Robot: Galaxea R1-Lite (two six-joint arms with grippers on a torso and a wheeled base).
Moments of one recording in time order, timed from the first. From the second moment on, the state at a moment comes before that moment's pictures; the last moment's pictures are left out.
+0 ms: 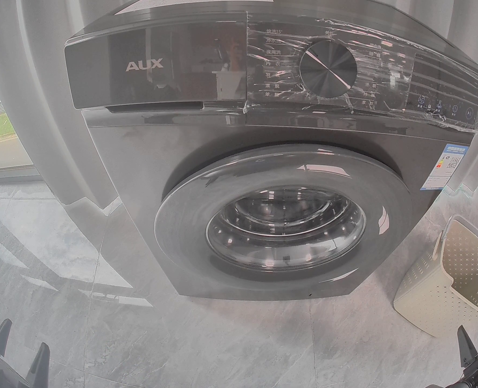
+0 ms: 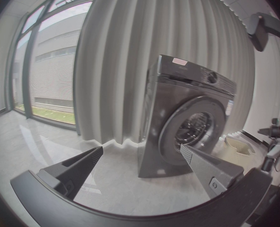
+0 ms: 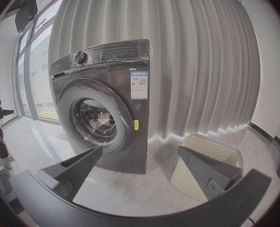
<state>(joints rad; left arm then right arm) 0.00 0.02 -0.02 -0.06 -0.10 -0.11 0.01 0.01 -0.02 0.00 0.03 -0.02</state>
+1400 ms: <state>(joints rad) 0.00 0.02 -0.02 0.00 0.01 -0.01 0.01 0.02 -0.02 0.00 0.03 -0.02</state>
